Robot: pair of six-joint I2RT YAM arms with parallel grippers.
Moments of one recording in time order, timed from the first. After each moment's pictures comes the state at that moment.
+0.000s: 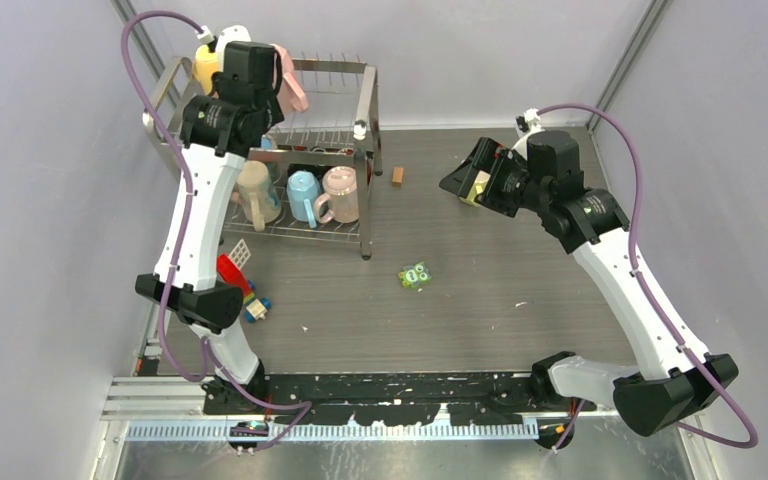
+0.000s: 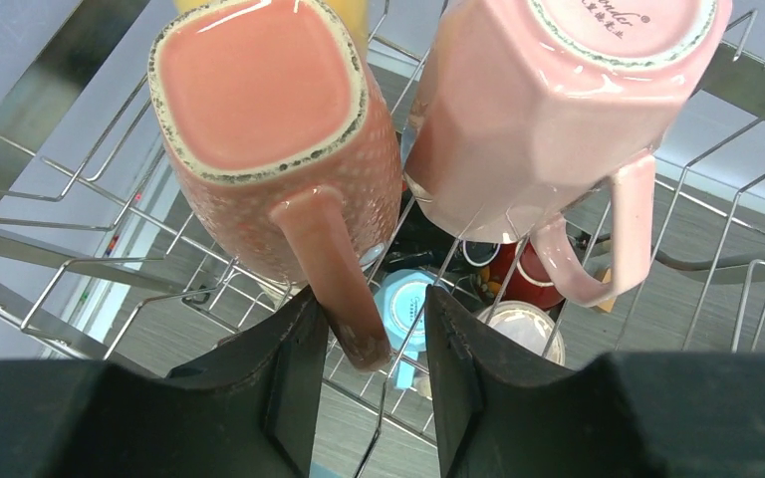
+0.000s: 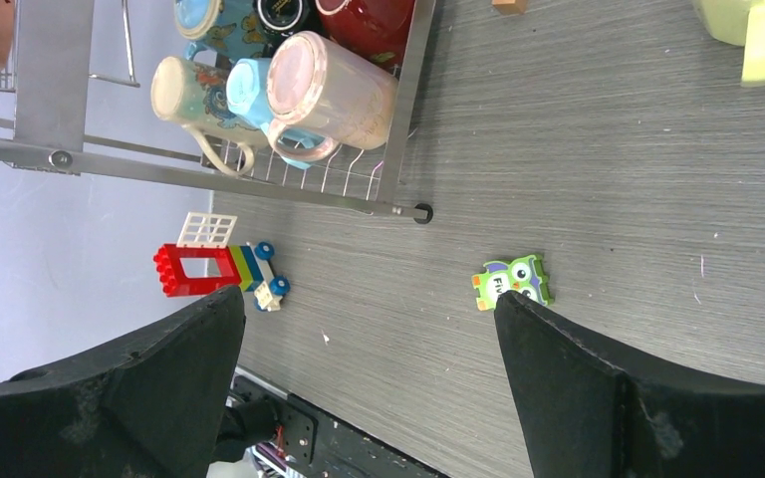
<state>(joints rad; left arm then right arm) -0.32 1.76 2.35 -1.15 -0.58 -0.42 0.37 1.19 1.37 -0.68 -0.21 0.68</state>
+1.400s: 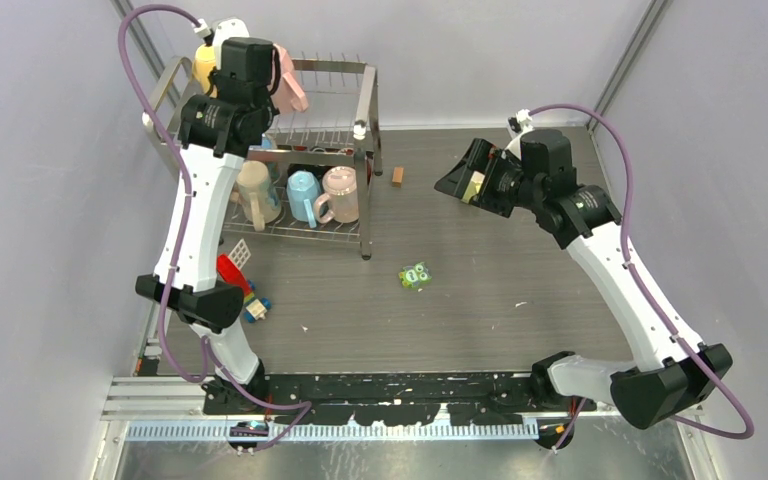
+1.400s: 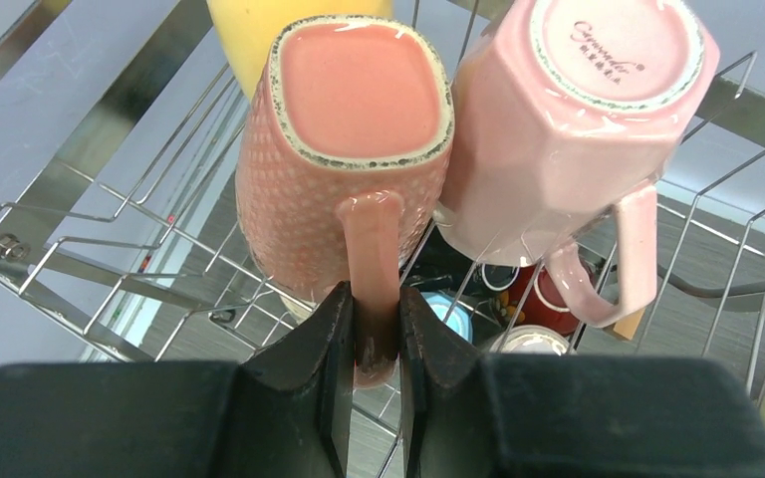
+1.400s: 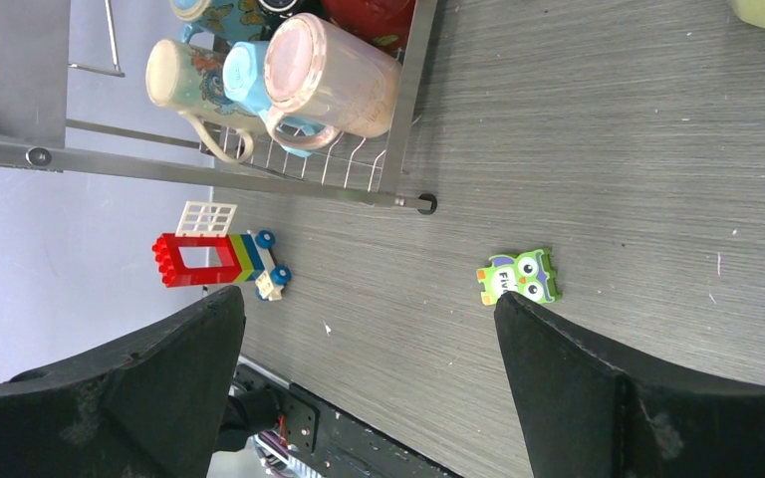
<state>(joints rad) -0.33 1.76 2.38 -1.13 -0.64 -0.37 0.37 1.22 1.36 -0.67 -0.25 0.68</state>
